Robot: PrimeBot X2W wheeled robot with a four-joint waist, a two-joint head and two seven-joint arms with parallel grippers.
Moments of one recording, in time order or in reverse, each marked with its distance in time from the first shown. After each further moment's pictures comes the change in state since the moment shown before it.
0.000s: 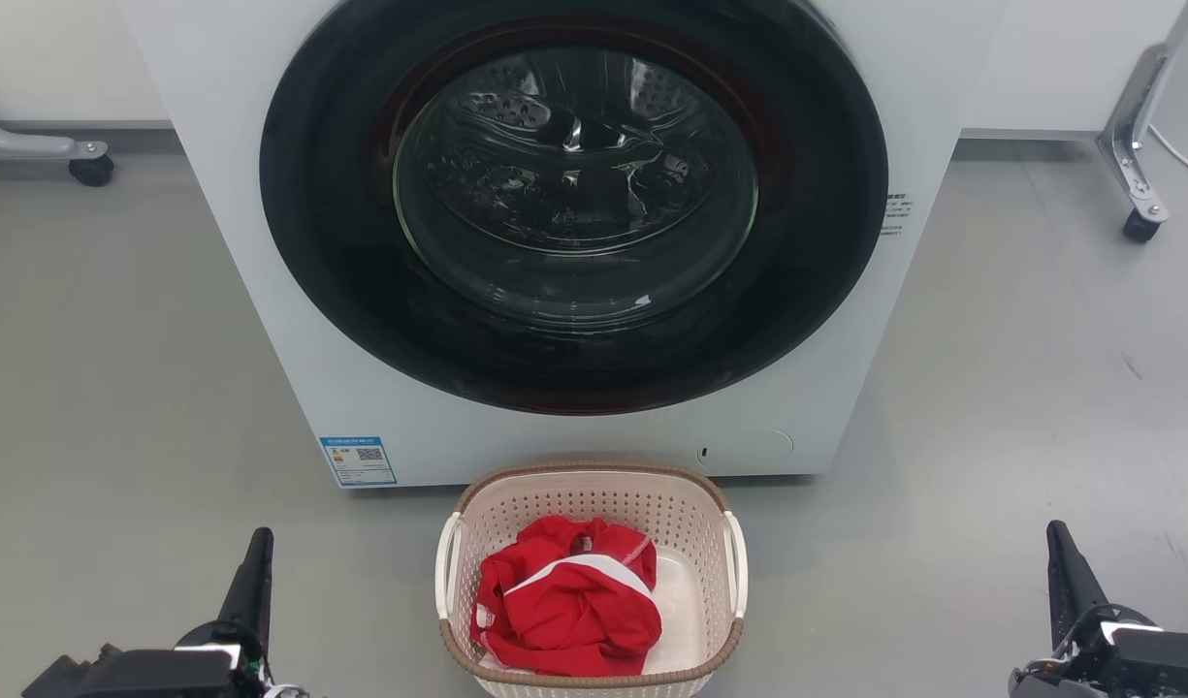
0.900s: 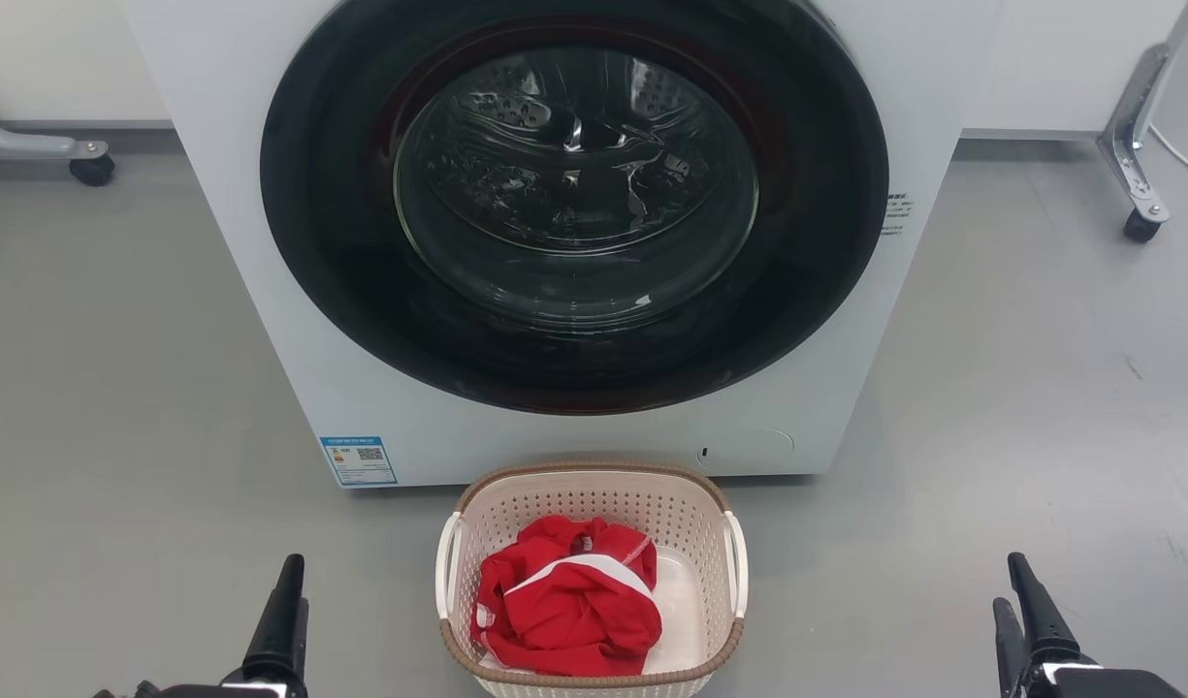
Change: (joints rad) left arm 0.052 -0.012 -0.058 0.030 0.058 0.002 -0.054; right arm 0.042 0.017 0.075 0.051 -0.033 -0.008 -0.053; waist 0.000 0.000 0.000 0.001
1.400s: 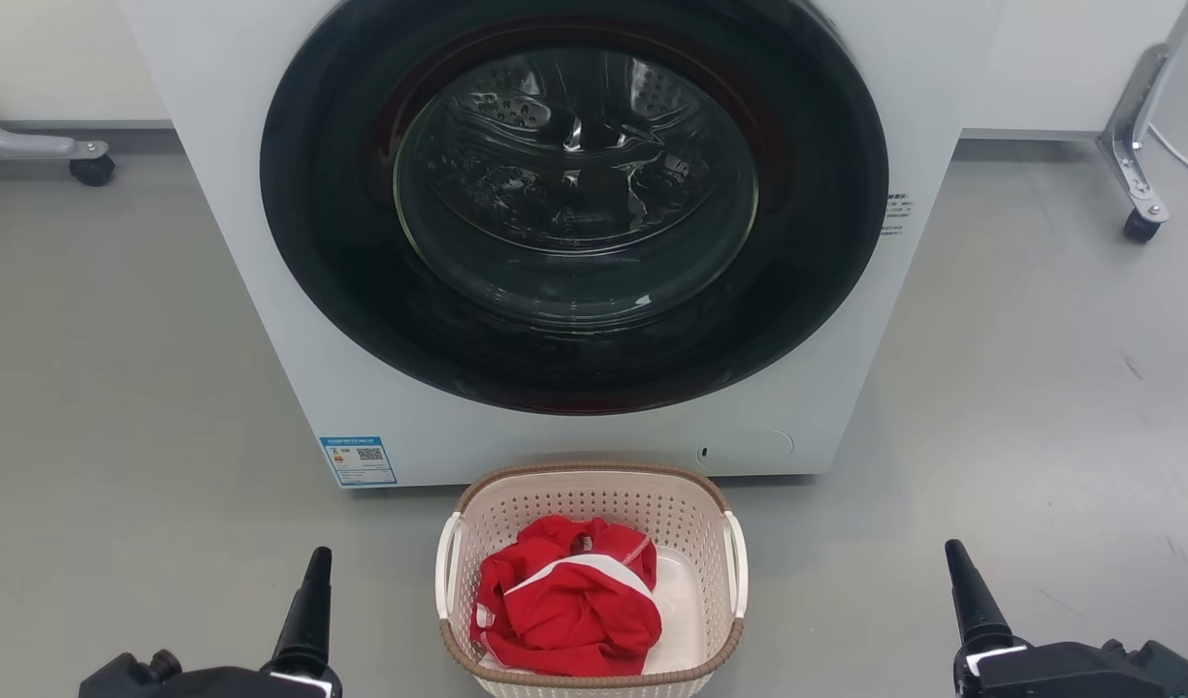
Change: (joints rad) left arm 0.000 0.017 -0.063 -0.040 0.240 0.053 -0.053; right arm -0.023 -0.002 0.105 -0.002 -0.223 -0.053 -0.054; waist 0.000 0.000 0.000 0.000
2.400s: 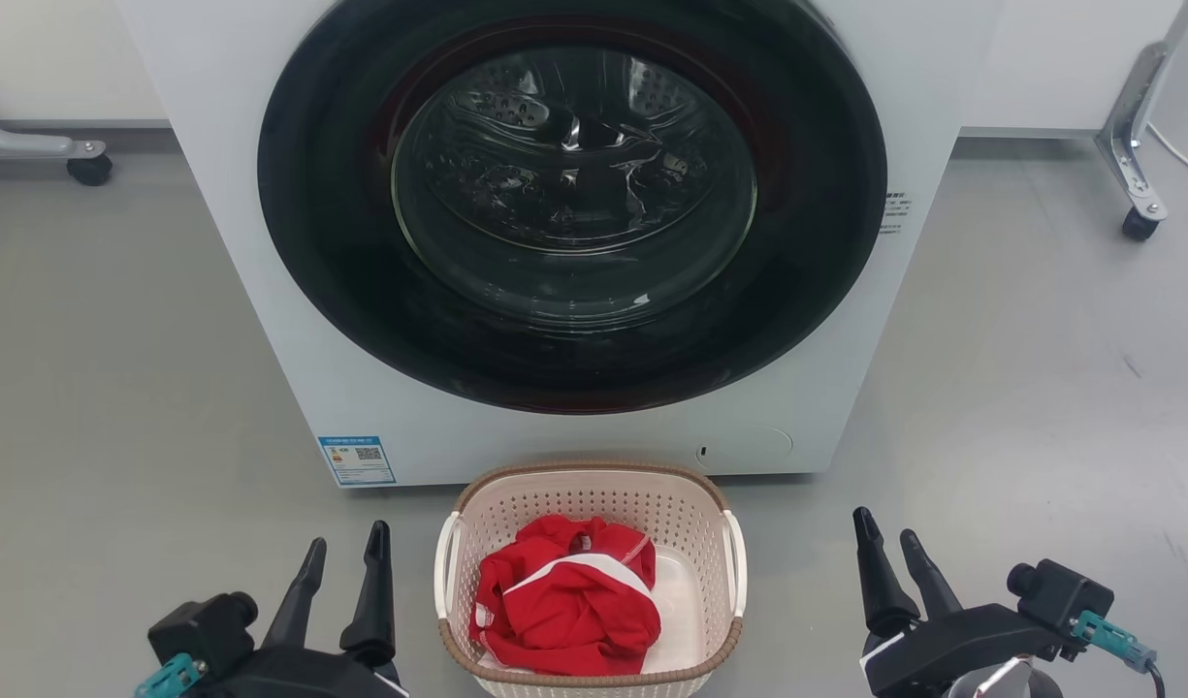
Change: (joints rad) left arm -0.018 0.060 -0.164 -0.072 0.602 0.096 -0.111; right arm -0.065 -0.042 0.223 -0.018 -0.521 -0.087 -0.110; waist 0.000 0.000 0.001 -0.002
